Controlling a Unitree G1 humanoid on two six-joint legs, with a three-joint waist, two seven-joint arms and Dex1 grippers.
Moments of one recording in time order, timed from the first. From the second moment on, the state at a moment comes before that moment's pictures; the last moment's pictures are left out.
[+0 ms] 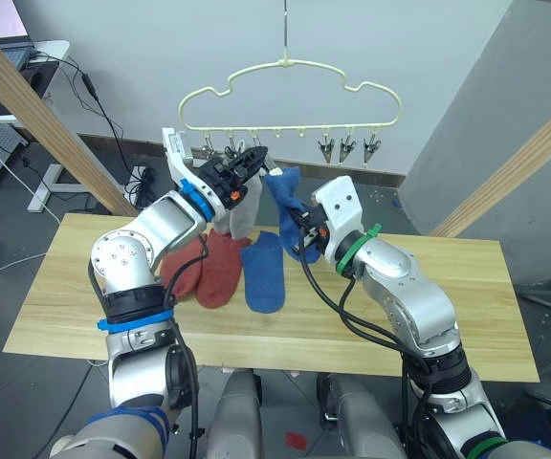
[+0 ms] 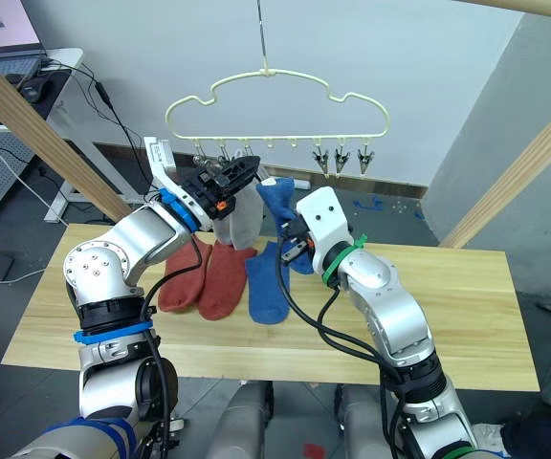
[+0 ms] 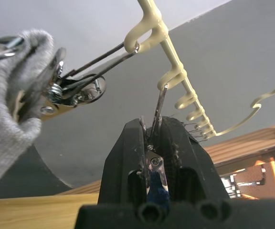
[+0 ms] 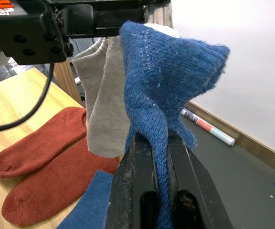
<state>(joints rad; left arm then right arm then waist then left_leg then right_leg) -0.76 0.24 0.43 0.10 -1.29 1.00 0.01 -0.52 -0.08 0.24 -0.34 0.08 0.73 0.33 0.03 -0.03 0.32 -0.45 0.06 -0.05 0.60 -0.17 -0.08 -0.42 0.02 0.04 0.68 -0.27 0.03</state>
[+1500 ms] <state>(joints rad) -0.27 0.56 0.12 -0.43 -0.66 0.57 -0.54 -0.57 0.00 0.07 -0.30 0.14 0.66 0.12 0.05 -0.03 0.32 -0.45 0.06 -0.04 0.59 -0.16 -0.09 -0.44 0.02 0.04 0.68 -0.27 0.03</state>
